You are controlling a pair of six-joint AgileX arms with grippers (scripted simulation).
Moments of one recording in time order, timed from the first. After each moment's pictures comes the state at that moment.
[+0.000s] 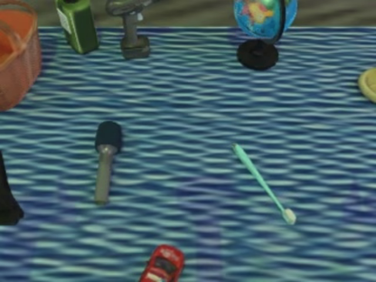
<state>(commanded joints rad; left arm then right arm) 0.00 0.00 0.00 0.00 0.00 0.00 0.00 0.00 0.00 0.00 0.00 0.00</state>
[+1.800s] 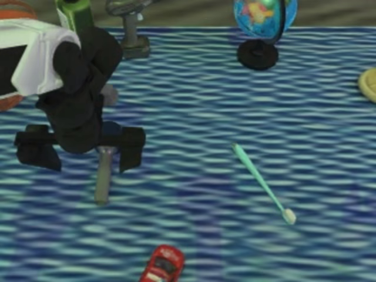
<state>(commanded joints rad) -0.42 1.79 1.23 -0.94 -0.08 -0.38 0.00 0.00 0.00 0.00 0.00 0.00</state>
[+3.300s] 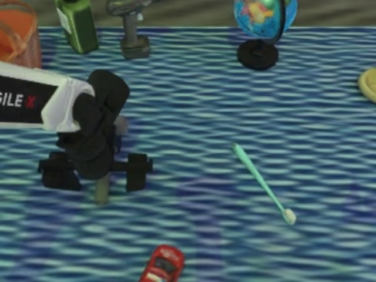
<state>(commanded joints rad) -0.40 2.00 1.07 -0.57 -0.07 -0.35 0.00 0.00 0.00 0.00 0.00 0.00</state>
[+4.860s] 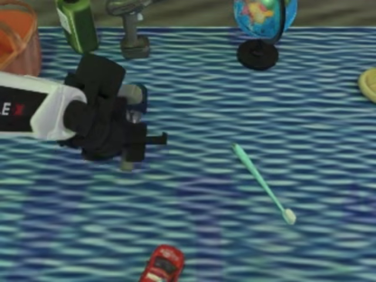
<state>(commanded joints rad) -0.40 1.88 1.01 -0.22 0.08 -0.27 0.00 0.00 0.00 0.00 0.00 0.00</state>
